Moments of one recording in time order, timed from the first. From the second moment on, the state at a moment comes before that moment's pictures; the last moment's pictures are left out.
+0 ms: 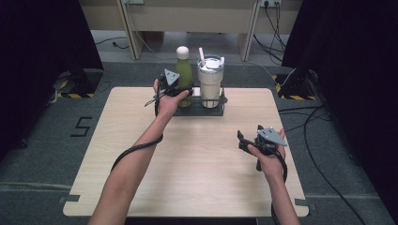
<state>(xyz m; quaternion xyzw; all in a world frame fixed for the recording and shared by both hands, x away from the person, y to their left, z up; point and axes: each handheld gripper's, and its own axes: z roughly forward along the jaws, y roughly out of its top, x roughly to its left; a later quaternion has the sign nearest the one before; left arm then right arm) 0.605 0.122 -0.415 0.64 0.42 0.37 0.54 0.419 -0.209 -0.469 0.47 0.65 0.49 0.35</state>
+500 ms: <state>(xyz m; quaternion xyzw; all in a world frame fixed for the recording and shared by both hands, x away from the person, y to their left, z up) 0.586 0.134 -0.410 0.64 0.40 0.38 0.53 0.419 -0.207 -0.469 0.47 0.65 0.49 0.35</state>
